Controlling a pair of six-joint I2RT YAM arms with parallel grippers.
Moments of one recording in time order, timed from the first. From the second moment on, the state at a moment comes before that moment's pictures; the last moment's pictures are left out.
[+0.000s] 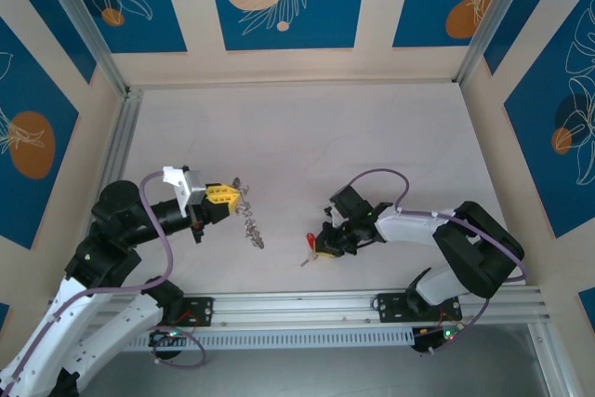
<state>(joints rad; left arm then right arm) -0.56 0.55 0.87 -0.41 0.60 0.00 0.72 1.46 0.54 -0.22 -0.52 0.86</state>
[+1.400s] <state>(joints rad) -0.56 0.73 0.96 -0.26 1.10 0.00 0.88 0.91 0.91 0.07 -0.71 0.08</state>
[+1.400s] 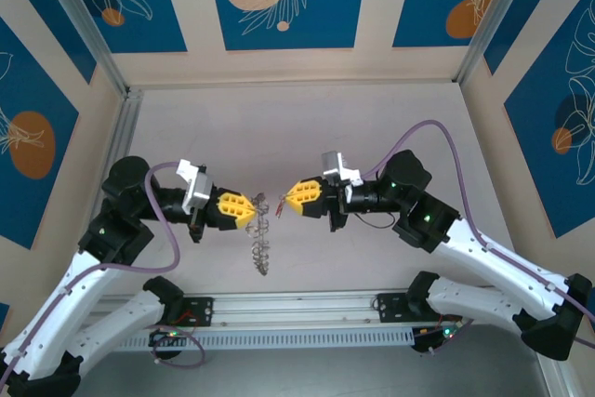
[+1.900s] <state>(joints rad) -0.56 0.74 0.96 -0.26 1.11 0.03 0.97 0.94 1.00 -0.05 -0.72 0.07</state>
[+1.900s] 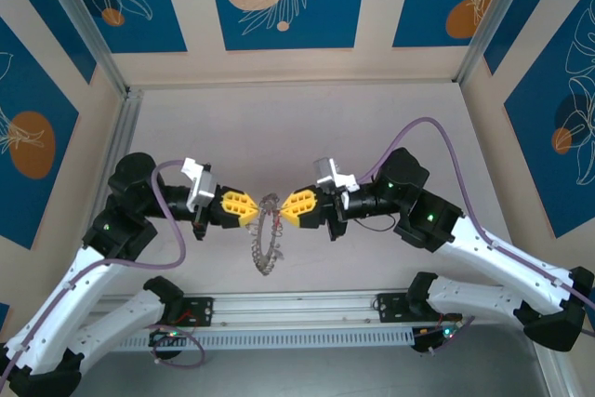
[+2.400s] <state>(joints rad) -0.56 0.75 0.96 -0.26 1.11 0.03 1.02 0.96 1.01 -0.07 -0.61 0.04</state>
